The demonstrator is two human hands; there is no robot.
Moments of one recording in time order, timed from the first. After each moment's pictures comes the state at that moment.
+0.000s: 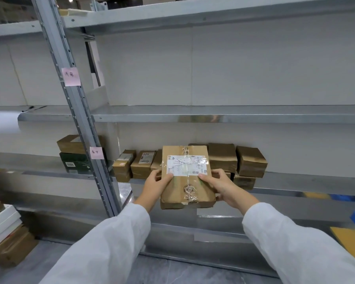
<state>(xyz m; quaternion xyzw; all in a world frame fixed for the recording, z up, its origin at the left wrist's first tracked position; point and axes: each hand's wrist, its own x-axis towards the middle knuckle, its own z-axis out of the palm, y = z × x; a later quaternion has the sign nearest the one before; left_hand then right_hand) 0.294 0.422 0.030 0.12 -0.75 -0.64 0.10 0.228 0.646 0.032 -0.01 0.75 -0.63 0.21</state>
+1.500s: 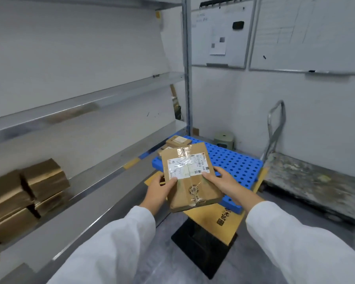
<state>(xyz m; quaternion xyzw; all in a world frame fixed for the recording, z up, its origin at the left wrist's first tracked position) 0.332 0.961 -0.017 -0.24 -0.73 -0.58 -0.28 0.482 1.135 0.008 0.38 0.69 -0.61 -0.11</state>
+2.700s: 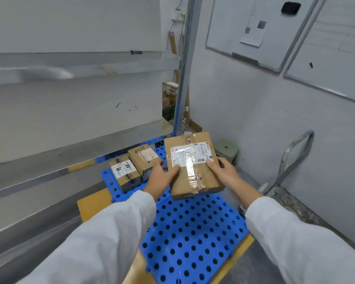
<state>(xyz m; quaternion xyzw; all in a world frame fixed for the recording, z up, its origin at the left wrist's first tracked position) 0.208 1.361 -0.059 -0.13 -0.74 -0.62 -0.22 0.318 1.547 -0.015 0.33 0.77 -0.54 -0.08</state>
